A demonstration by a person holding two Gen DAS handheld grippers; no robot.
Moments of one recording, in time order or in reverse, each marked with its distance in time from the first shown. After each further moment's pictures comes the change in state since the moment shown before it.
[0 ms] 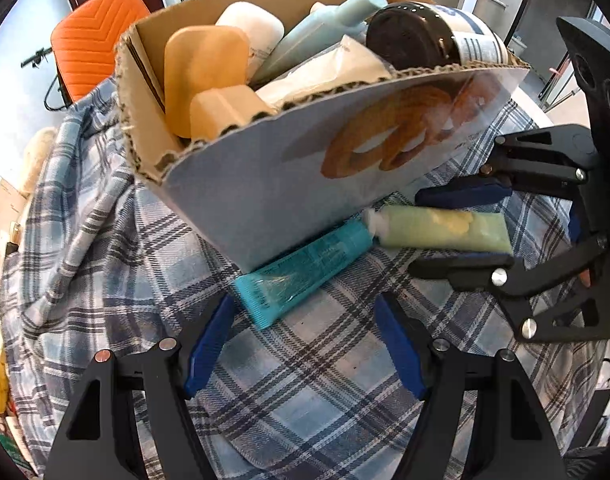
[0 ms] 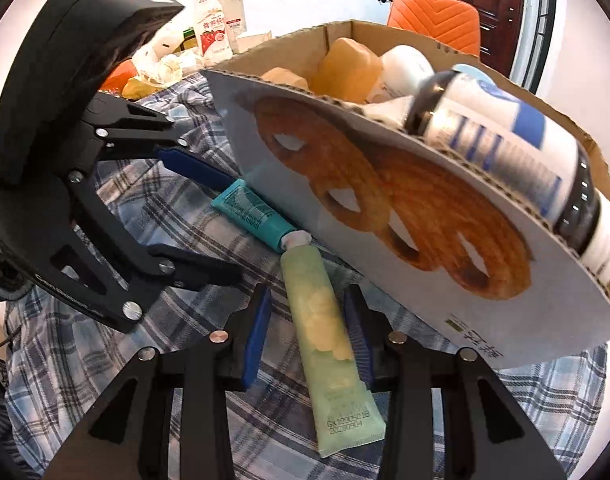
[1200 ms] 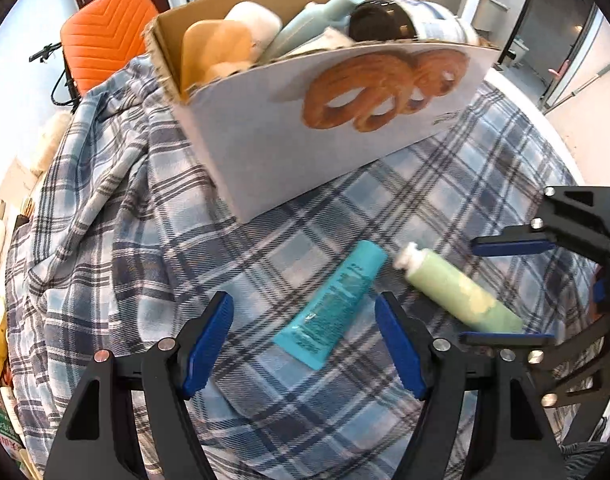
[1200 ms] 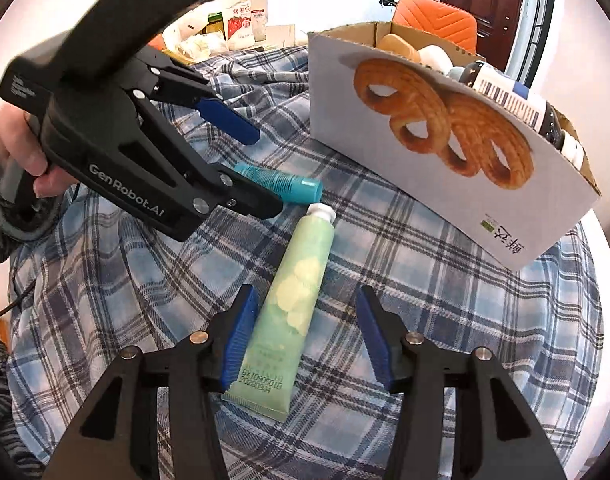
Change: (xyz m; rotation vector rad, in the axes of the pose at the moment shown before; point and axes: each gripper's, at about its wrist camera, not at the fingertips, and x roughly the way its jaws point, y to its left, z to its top) left arm -0.034 0.021 -0.025 -0.002 -0.008 0.020; right arm -0.022 0.062 -0.042 -0.022 0.010 -0.078
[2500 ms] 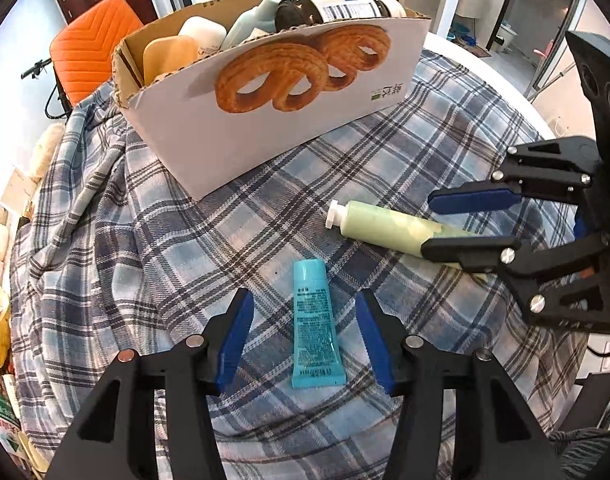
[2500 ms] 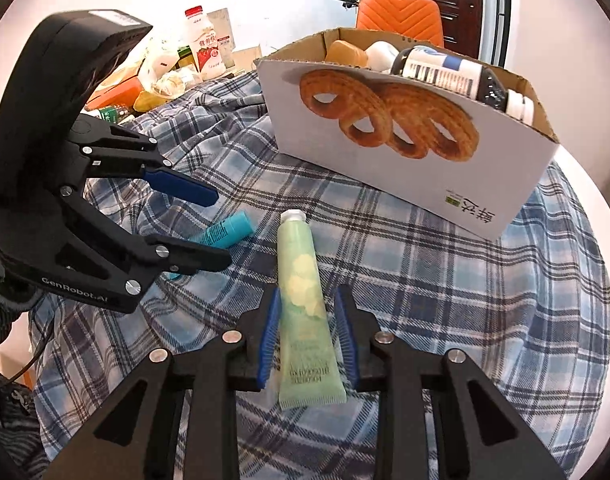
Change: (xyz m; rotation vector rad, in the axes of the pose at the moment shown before) left arm -0.023 -0.036 -0.031 0.046 0.008 0.001; right arm -0.018 -0.020 -0.012 0.154 -0.053 0.032
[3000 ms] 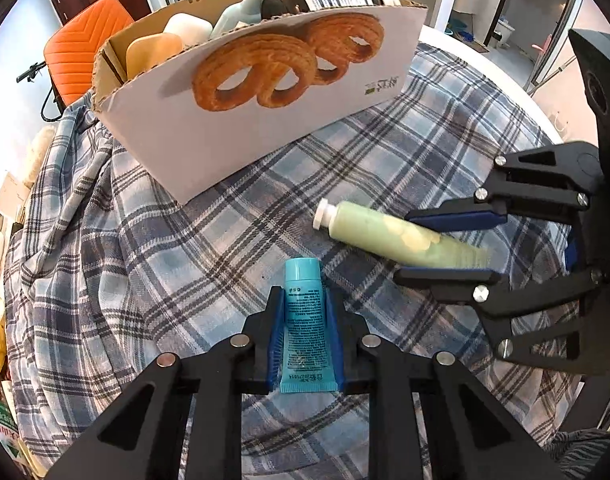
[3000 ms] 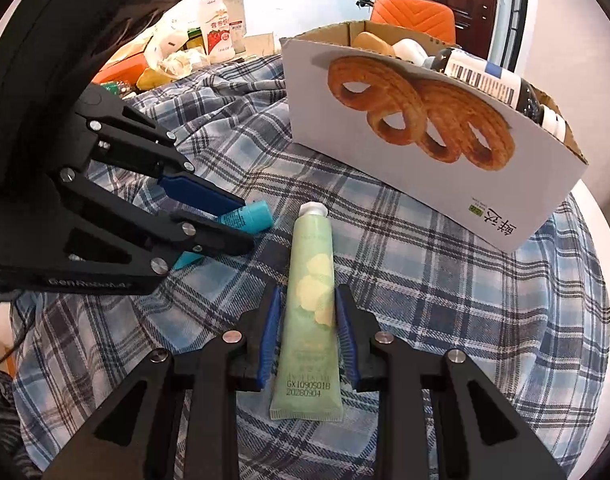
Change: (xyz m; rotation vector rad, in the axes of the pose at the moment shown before) left arm 0.034 -0.030 0.024 0.015 0.007 0.011; right arm 0.013 0.015 0.002 -0.062 0.017 -0.041
